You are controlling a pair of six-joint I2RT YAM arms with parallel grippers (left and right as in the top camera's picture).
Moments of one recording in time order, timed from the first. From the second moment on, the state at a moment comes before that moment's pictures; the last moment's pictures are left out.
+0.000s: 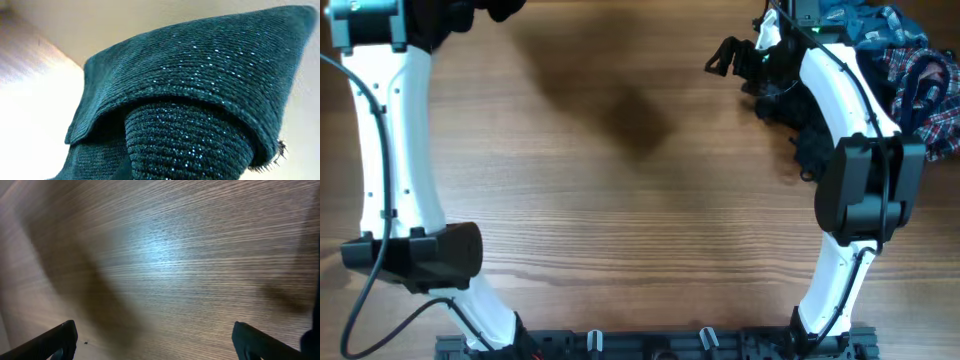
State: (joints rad) left arm 0.06 1.94 2.33 -0.88 -0.12 -0.68; right arm 0.05 2.18 1.83 -0.83 -0.48 0.36
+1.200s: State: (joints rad) left arm 0.42 2.16 2.33 -0.40 0.37 -1.11; right arm 0.10 2.18 1.83 -0.91 -0.52 0.26
